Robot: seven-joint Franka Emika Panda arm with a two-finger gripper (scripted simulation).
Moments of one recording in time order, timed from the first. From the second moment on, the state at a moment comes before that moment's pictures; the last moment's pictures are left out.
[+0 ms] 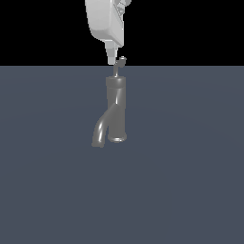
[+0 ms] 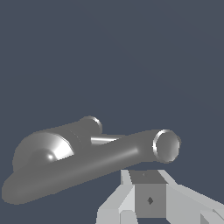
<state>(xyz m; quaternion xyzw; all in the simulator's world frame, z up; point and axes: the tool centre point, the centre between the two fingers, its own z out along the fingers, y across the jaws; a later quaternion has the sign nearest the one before) -0.053 0.025 0.300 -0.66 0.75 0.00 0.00</state>
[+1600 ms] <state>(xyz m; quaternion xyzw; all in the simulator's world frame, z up) 0.001 -0.035 0.300 -0.66 0.75 0.01 0.00</state>
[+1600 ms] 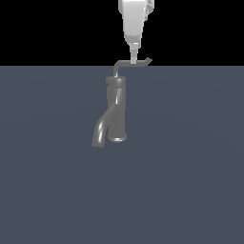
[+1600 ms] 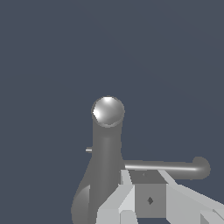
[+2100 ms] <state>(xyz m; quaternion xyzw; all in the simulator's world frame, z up) 0.006 -0.035 0.301 -0.66 0.75 0.02 -0.01</state>
